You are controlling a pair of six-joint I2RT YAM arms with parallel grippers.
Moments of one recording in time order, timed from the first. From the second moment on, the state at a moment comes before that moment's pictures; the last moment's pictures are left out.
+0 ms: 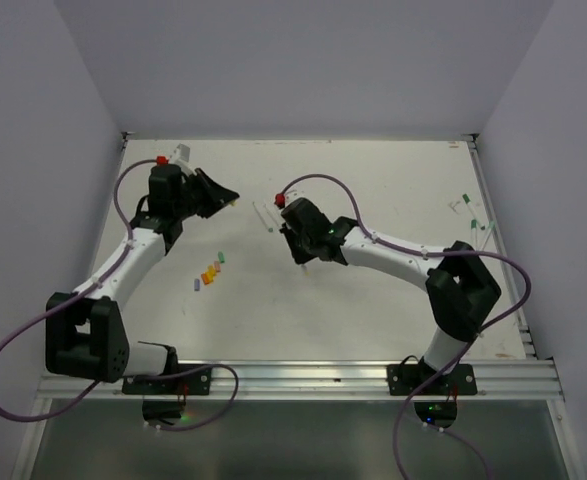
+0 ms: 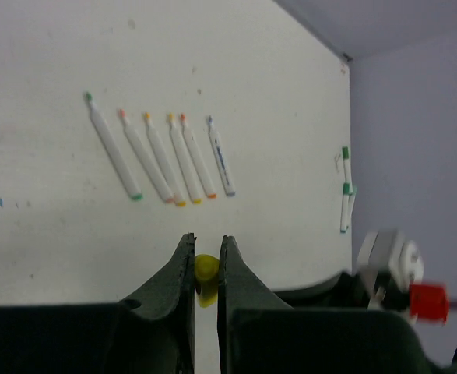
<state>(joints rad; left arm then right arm) -0.12 1.39 0.99 -0.03 0.37 -0.81 0.90 1.72 1.23 -0.42 0.19 0.31</state>
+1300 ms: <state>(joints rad) -0.34 1.17 0.47 -0.35 0.04 -0.85 0.72 1.88 1.25 -0.42 0.03 0.30</state>
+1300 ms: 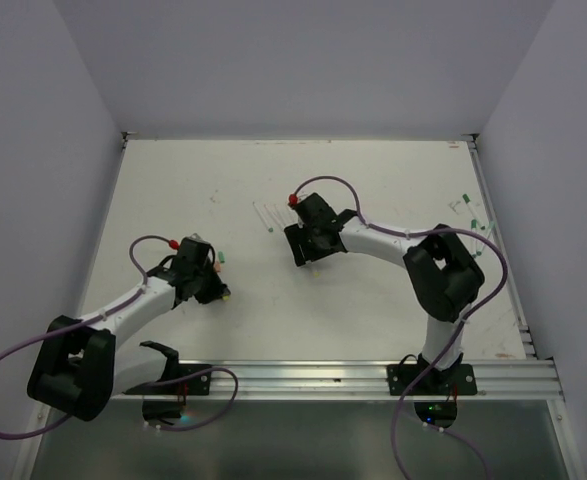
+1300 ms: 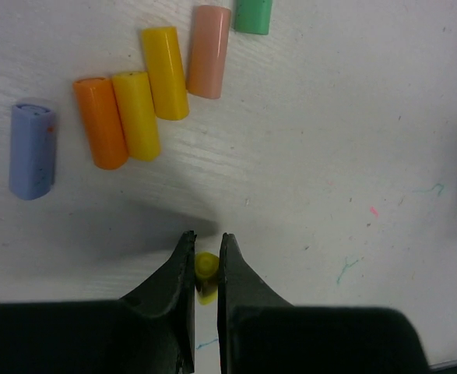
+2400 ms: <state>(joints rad) -0.40 1.14 1.01 -0.46 0.09 -0.72 0.10 1.39 0.97 -0.40 0.24 0.39</state>
